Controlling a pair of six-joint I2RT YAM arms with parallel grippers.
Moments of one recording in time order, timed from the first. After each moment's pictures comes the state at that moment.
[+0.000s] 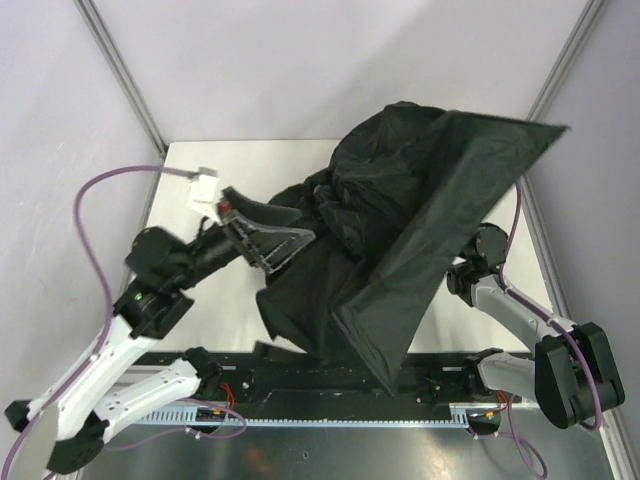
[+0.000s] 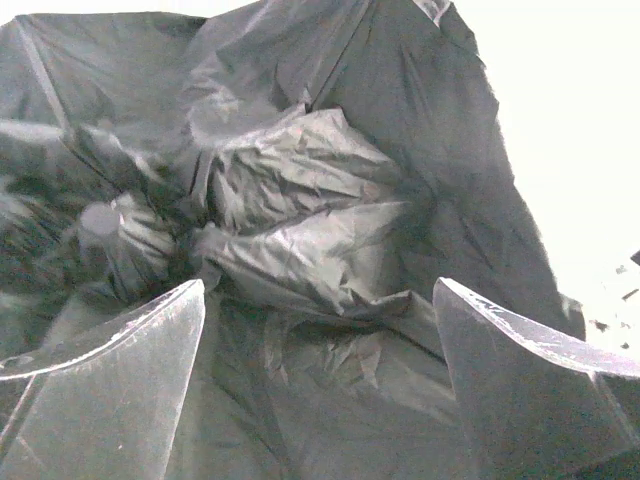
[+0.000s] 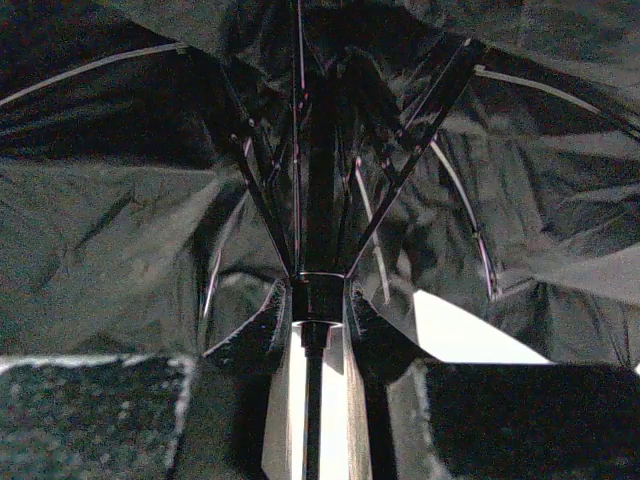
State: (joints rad) left arm -0.73 0.79 1.03 0.01 0.36 -0.68; right arm 0.36 1.17 0.59 1.18 -0.93 0.63
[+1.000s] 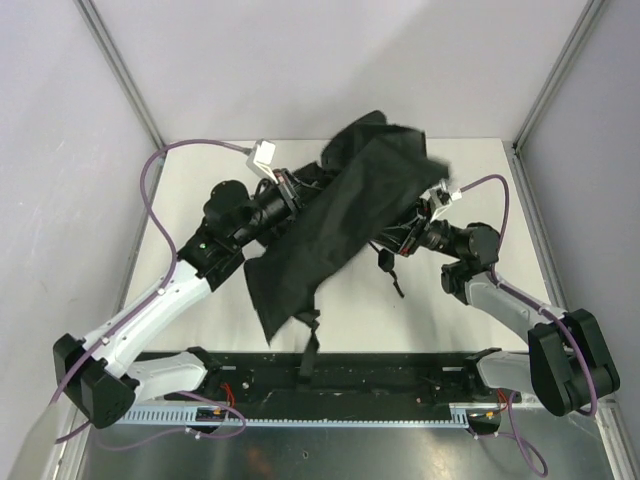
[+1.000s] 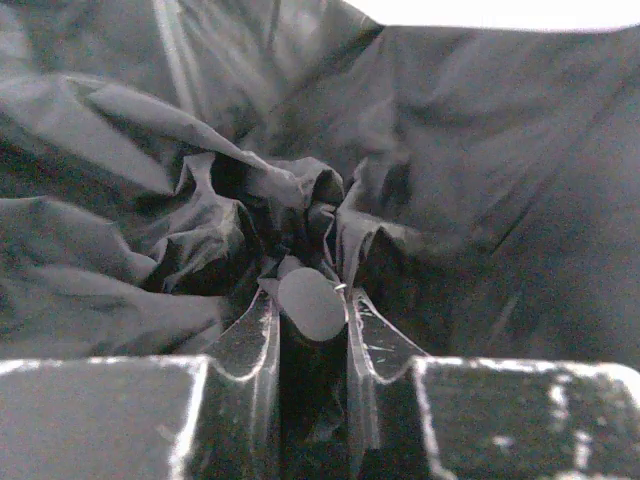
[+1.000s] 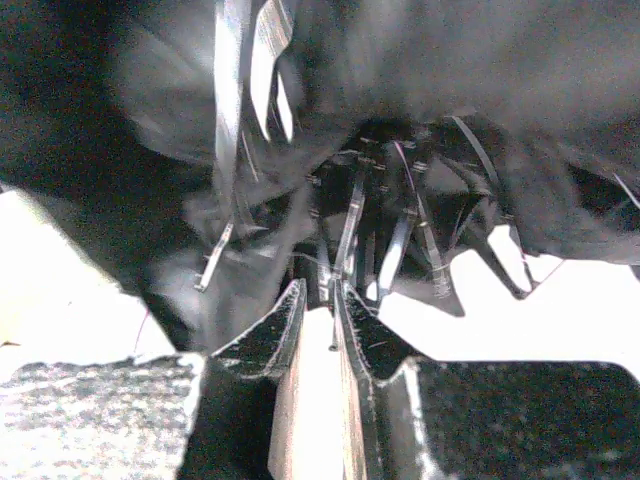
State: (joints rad) left arm -0.65 1.11 1.04 0.10 0.23 -0.80; right arm 0.37 1.23 0.58 1.26 -0.94 0.78
